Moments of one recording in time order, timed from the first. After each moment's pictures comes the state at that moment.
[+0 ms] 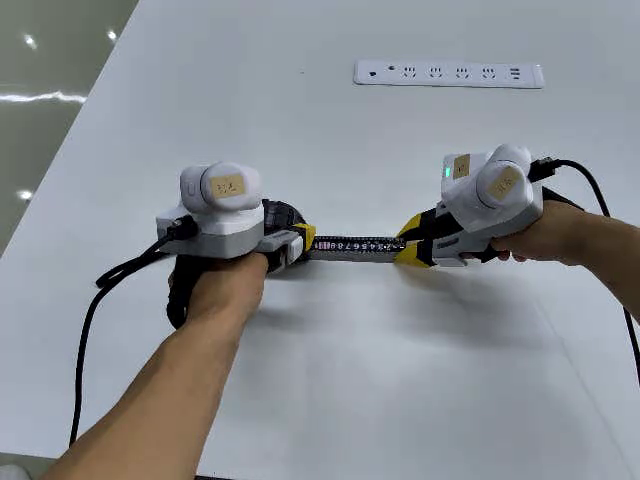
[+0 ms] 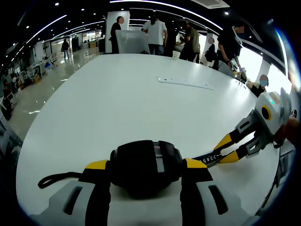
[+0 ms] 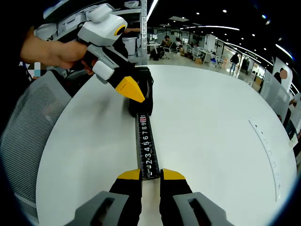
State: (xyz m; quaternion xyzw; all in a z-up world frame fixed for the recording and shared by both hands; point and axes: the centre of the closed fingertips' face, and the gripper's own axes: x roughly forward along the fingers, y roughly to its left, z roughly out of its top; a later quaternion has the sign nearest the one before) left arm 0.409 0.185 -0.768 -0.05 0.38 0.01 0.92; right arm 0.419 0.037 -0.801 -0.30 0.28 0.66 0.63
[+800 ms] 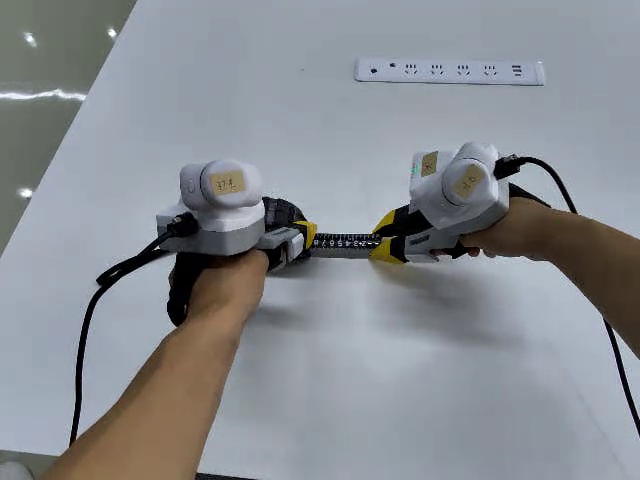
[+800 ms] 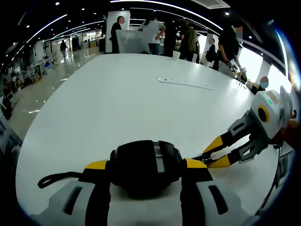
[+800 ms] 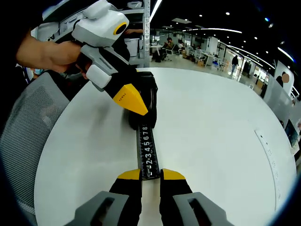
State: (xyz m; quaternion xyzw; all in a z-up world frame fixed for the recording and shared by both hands) left arm 0.408 0.185 -0.767 -0.06 0.38 0.01 0.92; right arm 0.414 0.069 -0.802 -0.30 0.27 0.67 0.62
